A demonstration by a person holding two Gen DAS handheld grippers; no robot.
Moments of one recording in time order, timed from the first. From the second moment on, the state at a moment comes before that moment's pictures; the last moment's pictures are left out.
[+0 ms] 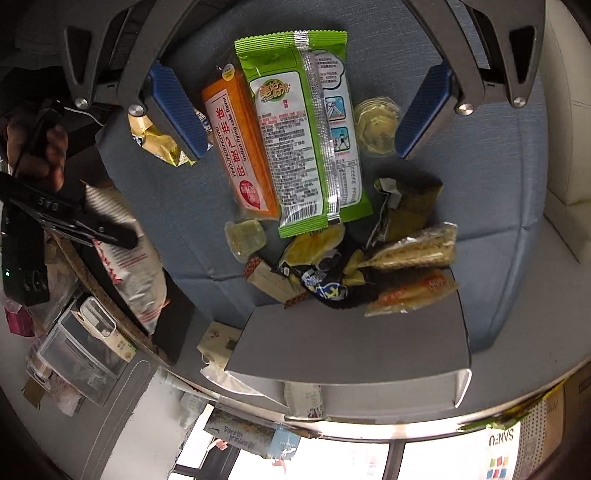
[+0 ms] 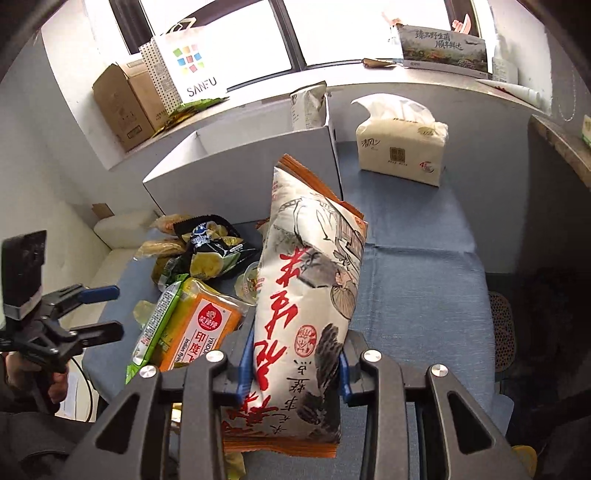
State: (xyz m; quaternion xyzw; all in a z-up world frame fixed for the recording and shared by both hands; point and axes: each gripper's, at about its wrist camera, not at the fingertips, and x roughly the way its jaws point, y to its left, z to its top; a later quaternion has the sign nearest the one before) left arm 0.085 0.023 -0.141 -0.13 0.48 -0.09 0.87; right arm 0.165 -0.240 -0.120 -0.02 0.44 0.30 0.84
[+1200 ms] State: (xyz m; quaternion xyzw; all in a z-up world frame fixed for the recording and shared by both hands) left arm 0.110 0.092 -0.016 -0.19 0.26 -0.11 0.94; right arm 0.173 -0.187 -0.055 0.00 0.36 0.37 0.86
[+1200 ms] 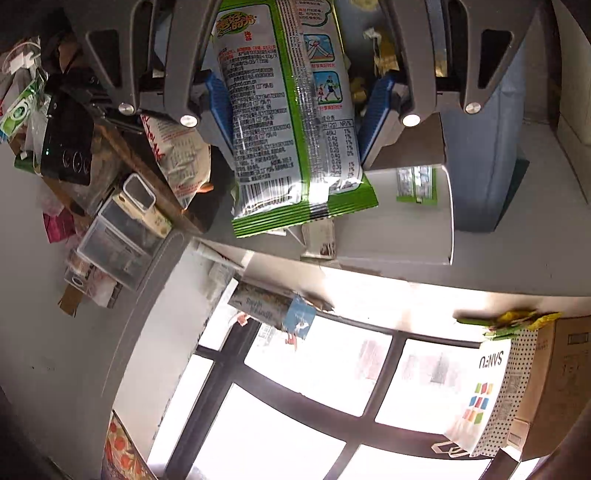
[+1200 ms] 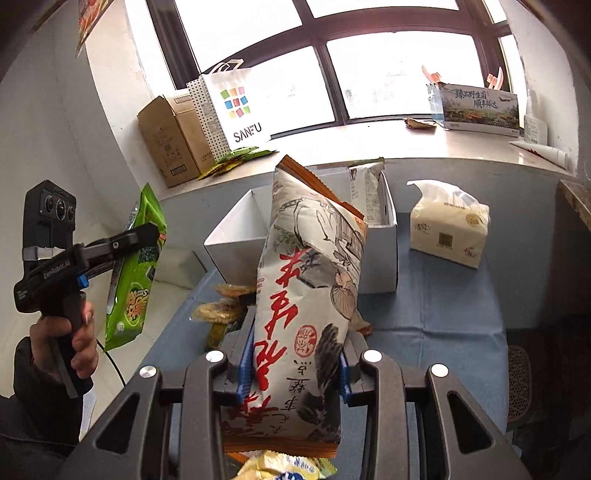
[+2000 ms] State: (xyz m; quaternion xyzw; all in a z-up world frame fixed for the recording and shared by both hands) left arm 0.324 0.169 -0.047 -0.25 0.35 0.02 0.90; right arm 0.397 -0.055 -0.063 0.01 0.42 0.32 0.85
